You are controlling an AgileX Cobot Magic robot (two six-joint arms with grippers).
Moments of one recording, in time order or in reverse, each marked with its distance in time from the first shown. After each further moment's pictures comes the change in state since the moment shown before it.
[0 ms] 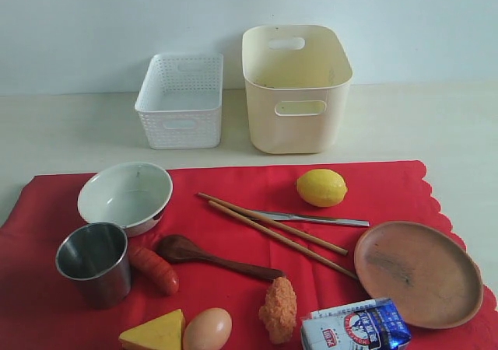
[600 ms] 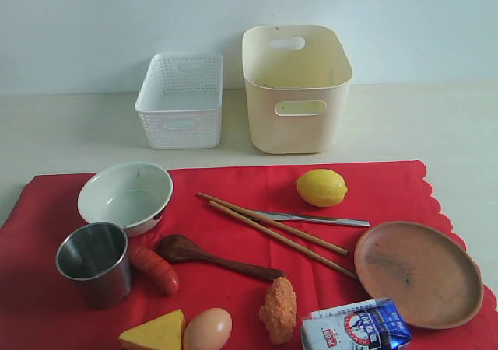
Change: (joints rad) left arm 0.000 0.000 0.000 0.000 0.000 0.000; right arm 0.000 -0.362 0.229 0.000 0.021 0.000
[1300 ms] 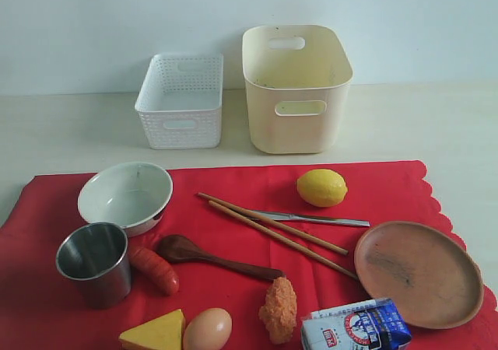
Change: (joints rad) left arm 0.000 0.000 0.000 0.000 0.000 0.000; right arm 0.000 -0.416 0.313 0.000 0.004 0.000
